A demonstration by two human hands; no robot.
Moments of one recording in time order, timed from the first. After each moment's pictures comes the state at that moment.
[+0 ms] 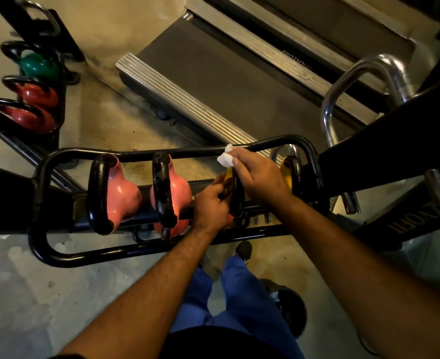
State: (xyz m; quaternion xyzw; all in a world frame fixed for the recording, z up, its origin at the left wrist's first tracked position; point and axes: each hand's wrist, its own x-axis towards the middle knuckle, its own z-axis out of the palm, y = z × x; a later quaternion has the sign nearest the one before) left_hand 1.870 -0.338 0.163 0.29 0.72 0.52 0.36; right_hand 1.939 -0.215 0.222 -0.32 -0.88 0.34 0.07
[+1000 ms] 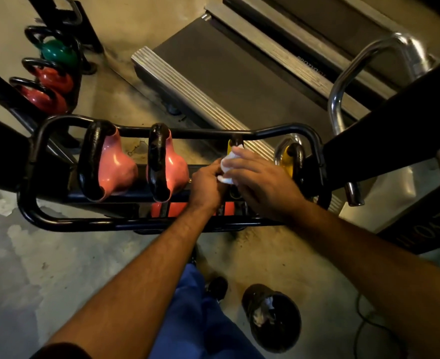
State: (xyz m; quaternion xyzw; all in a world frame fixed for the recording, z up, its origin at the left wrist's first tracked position) left_hand 1.877 -0.333 0.155 0.27 0.76 0.50 0.31; right_hand 1.993 -0.226 0.217 -0.01 -0.98 0.19 0.10
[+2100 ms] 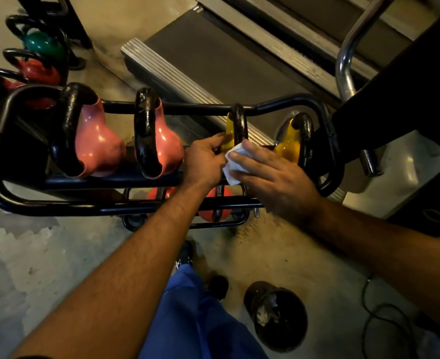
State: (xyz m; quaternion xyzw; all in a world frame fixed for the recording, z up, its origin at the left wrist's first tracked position) left_hand 1.870 -0.330 0.134 0.29 0.68 0.58 0.35; right_hand 2.035 -0.238 0.178 0.05 -0.99 0.04 0.14
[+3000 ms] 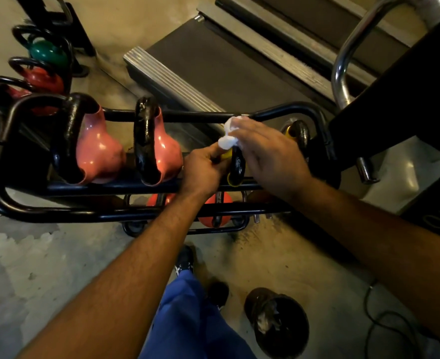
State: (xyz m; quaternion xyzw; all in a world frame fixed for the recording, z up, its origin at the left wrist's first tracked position) left_hand 1.873 -0.334 0.135 0.29 0.71 0.57 0.31; right_hand 1.989 -0.227 0.201 -0.10 -0.97 0.13 0.17
